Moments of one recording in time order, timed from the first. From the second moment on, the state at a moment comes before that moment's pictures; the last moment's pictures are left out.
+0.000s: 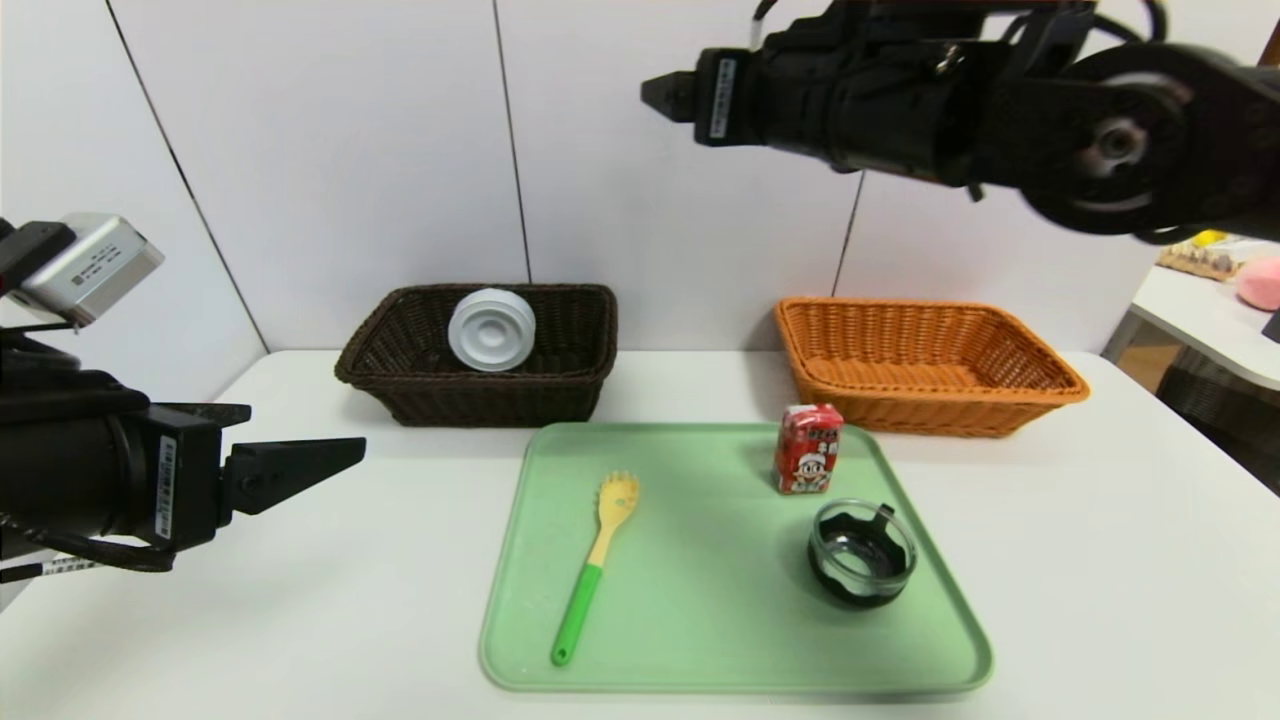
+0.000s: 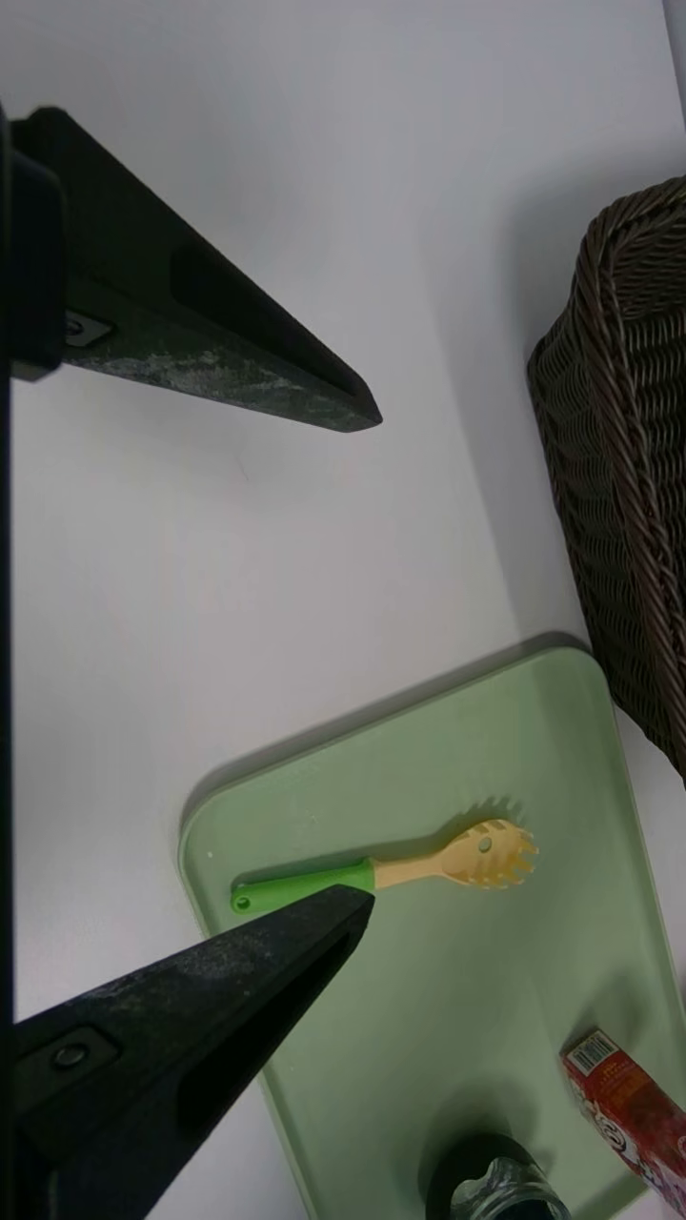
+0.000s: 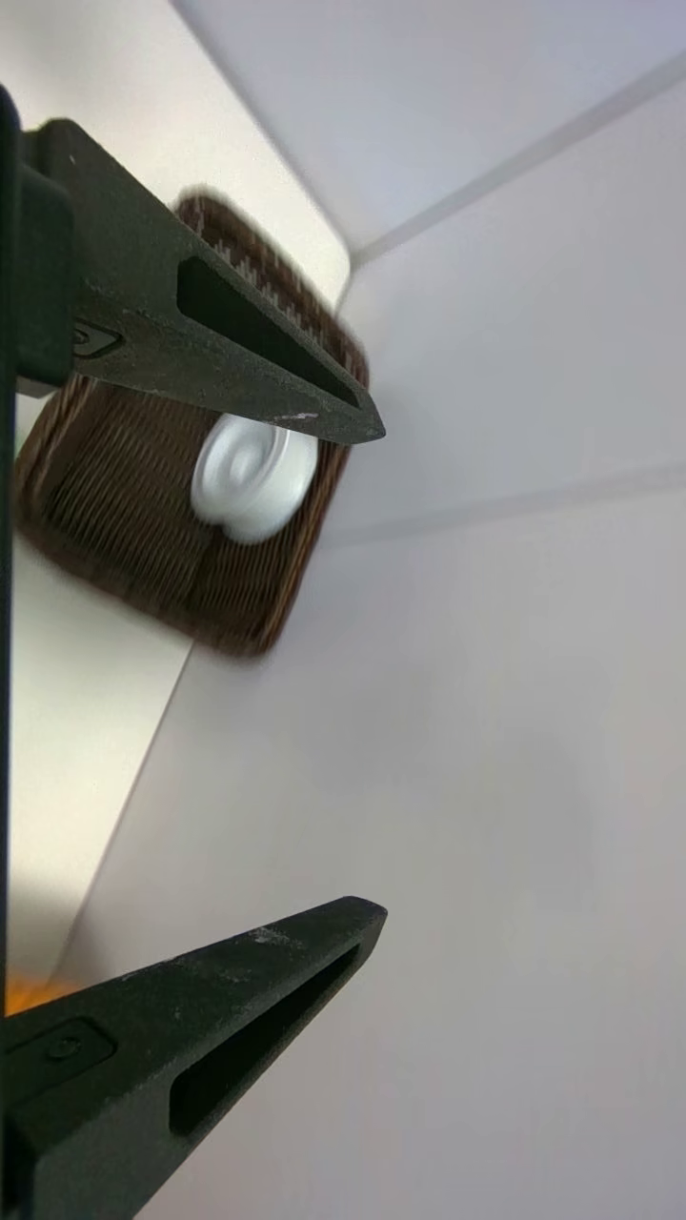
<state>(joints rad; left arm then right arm) -0.36 1.13 -0.90 0.20 -0.01 -0.07 0.64 1.95 -1.94 -0.04 -0.20 0.02</state>
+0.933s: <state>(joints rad) -0.43 1.03 -0.88 0.21 -0.01 -0.07 0.55 1.62 -1.72 0.69 -0.39 0.71</state>
